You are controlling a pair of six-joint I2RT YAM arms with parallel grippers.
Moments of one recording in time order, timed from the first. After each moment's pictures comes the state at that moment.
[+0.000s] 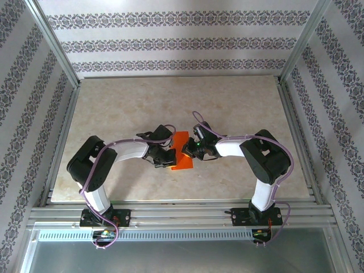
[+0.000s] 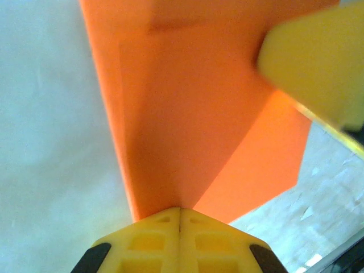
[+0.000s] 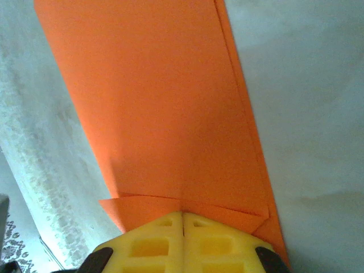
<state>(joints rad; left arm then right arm) -0.63 1.75 0.93 -0.42 0.41 -0.73 0.59 1.83 0.84 0.05 -0.44 1.07</state>
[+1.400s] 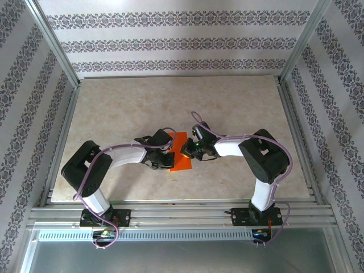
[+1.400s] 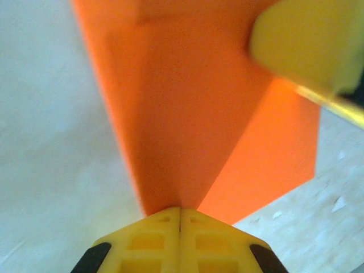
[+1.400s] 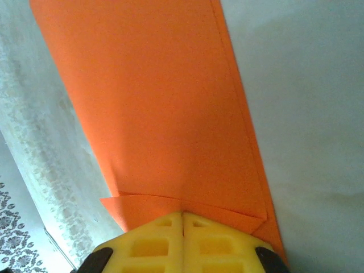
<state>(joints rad) -0.66 1.67 0.86 -0.41 0.31 -0.67 0.59 1.84 0.85 0.05 -0.47 1.08</state>
